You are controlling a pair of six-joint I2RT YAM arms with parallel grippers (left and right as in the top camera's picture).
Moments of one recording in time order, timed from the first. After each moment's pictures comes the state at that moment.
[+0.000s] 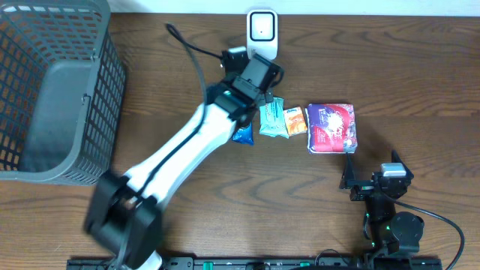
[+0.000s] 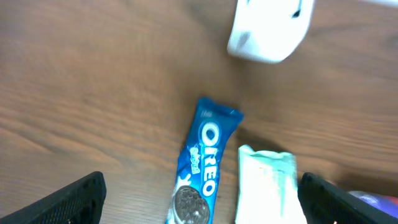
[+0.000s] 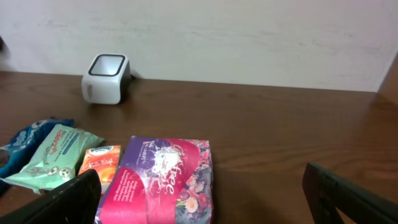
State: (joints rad) left arm -0.63 1.76 1.47 -0.64 -0.40 -0.67; right arm -0.03 0.01 0.01 -0.07 -0.07 -0.05
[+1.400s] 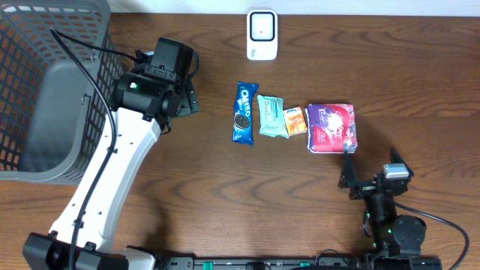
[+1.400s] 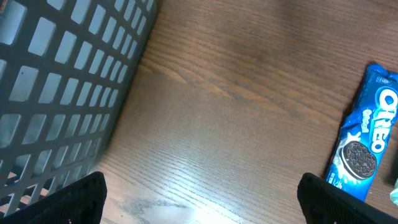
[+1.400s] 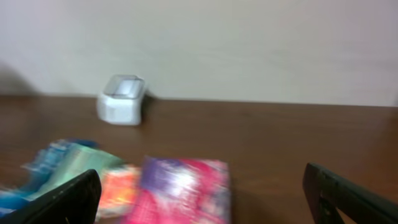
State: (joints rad) left arm -0.30 1.54 1.51 -1.16 -0.35 -0.51; right arm -0.03 0.01 0.01 0.02 -0.18 0.05
